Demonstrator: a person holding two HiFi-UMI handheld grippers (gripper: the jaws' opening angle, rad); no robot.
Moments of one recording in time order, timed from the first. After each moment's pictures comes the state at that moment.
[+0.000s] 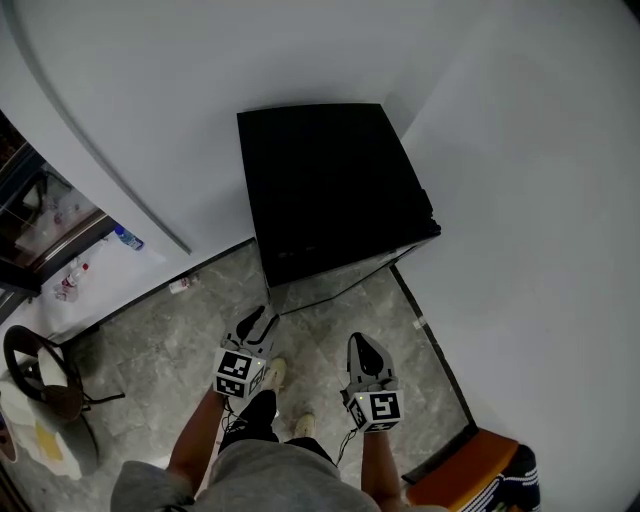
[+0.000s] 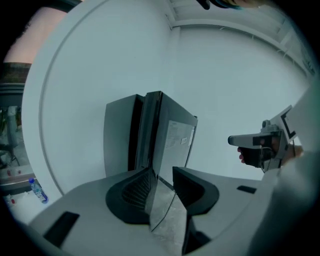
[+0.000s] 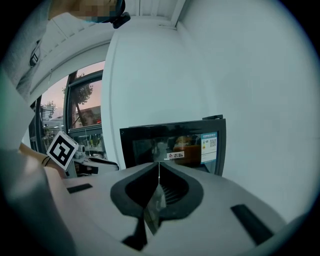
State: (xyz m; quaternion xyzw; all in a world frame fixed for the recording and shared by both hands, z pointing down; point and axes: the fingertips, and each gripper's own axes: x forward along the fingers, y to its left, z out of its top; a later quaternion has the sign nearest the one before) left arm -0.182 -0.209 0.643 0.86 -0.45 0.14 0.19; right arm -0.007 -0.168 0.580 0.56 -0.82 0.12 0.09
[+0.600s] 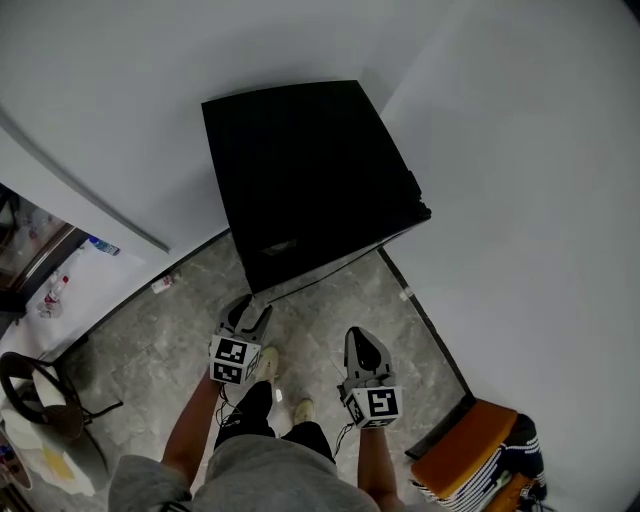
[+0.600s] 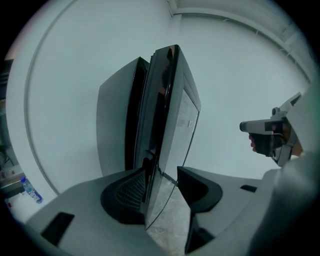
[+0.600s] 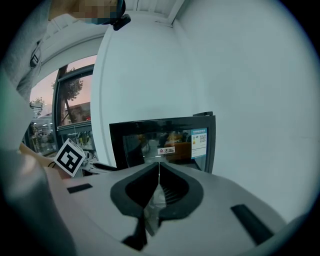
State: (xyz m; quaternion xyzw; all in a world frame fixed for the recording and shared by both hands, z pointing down) left arm -0.174 -0.236 0.694 0.86 -0.42 0.19 0.21; right arm 0.005 -0.169 0.592 0.60 -0.78 0.13 0.11
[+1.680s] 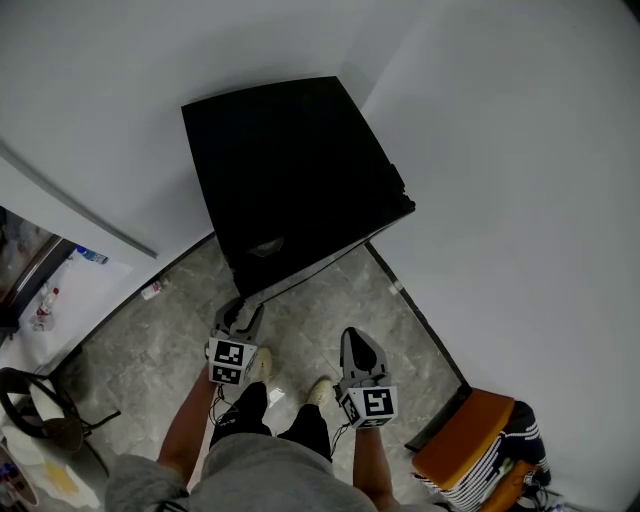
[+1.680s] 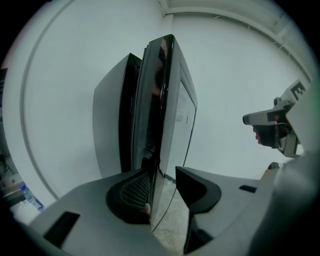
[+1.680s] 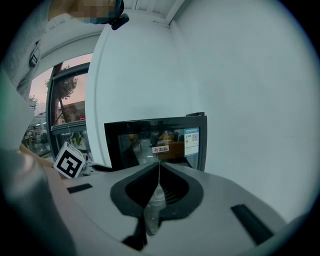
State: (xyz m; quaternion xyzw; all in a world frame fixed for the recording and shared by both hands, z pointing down) left arm -0.164 -0.236 0.708 0.87 -0.41 0.20 0.18; right arm 0.019 -0.158 0.594 0.63 -0.76 0.13 0.11
